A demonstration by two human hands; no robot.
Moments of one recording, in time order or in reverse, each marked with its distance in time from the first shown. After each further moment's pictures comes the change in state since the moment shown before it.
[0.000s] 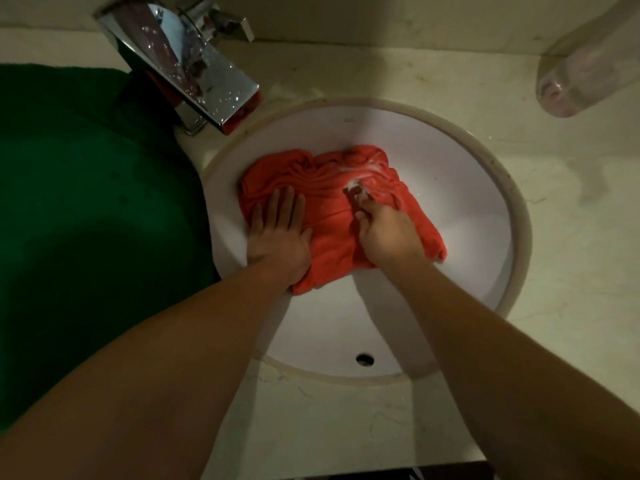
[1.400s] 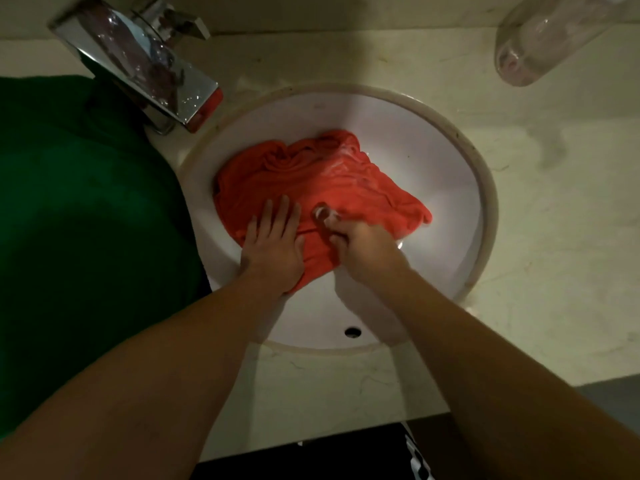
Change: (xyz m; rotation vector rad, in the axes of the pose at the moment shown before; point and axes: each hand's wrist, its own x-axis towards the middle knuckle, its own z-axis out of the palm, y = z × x) left_hand -0.032 0.012 -0.001 -0.074 -0.115 0.072; right_hand -0.064 -0.005 -0.016 0.089 -0.150 -0.080
